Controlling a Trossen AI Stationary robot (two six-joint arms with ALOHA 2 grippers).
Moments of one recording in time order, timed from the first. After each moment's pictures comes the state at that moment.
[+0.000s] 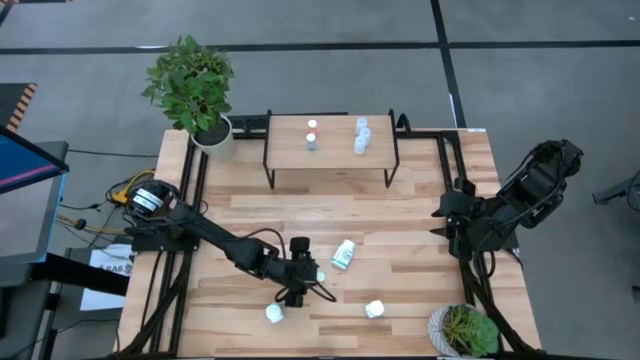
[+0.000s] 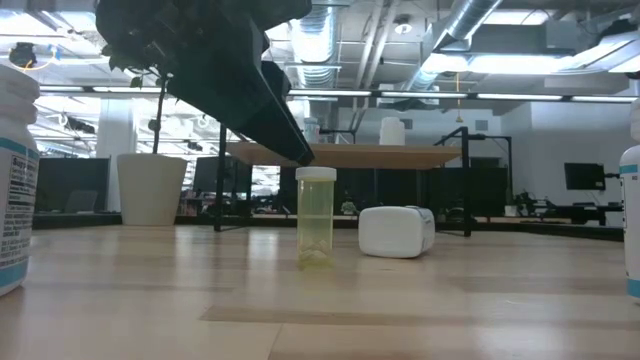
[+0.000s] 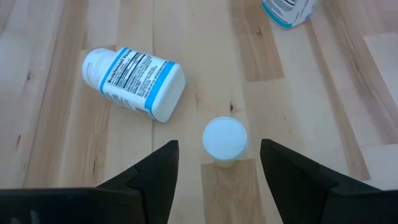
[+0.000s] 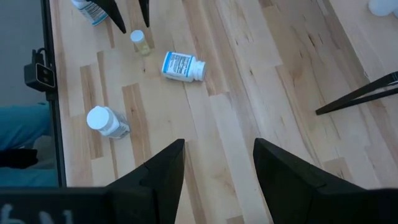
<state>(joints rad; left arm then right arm) -0.43 1.79 1.08 -0.14 -0.29 -0.20 0.69 1.10 1.50 -1.51 0.44 0.87</state>
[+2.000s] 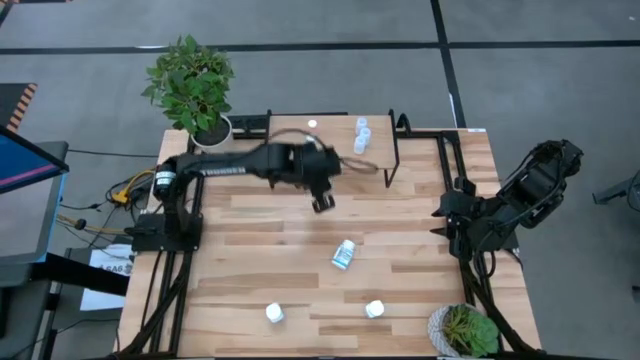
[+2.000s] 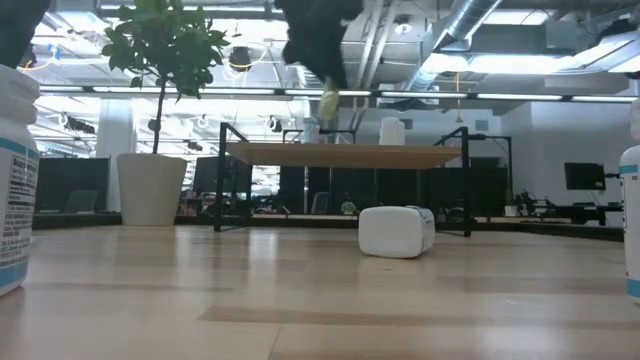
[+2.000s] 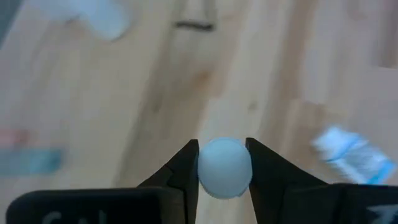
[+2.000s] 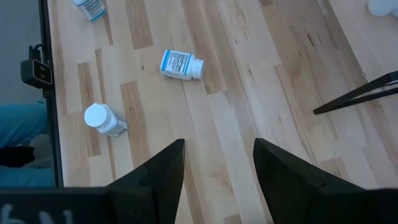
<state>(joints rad) 0.08 1.87 1.86 -0.99 -0.25 -0.12 0.69 1.10 1.50 -1.51 0.44 0.87</state>
